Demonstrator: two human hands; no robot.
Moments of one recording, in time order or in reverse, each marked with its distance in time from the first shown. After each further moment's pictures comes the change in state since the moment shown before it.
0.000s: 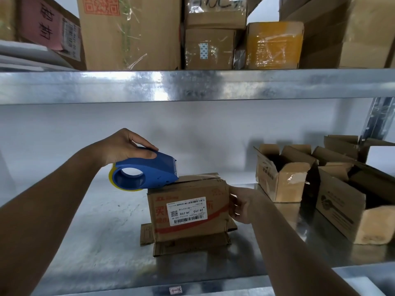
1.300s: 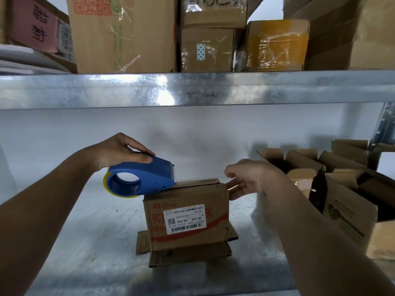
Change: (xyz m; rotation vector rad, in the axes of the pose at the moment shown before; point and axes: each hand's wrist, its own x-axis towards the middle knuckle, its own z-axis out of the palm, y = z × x) left_hand 0.005 -0.004 -0.005 -0.032 -0.057 -0.019; right_hand -0.014 -0.092 0.008 -0.650 -0.189 -0.212
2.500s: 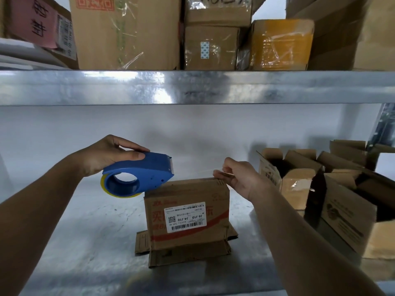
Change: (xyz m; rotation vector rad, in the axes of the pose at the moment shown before) left_hand -0.005 -0.024 -0.003 -0.150 0.055 0.045; right_hand 0.020 0.015 0.027 0.619 0.114 -0.226
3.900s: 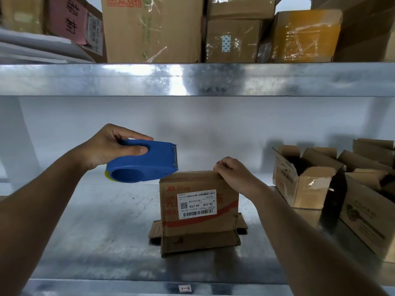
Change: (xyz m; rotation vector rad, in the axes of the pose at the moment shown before) left_hand -0.040 -0.002 -0.015 0.047 0.147 0.191; right_hand -0.014 0.023 0.030 -0.898 -0.184 -0.344
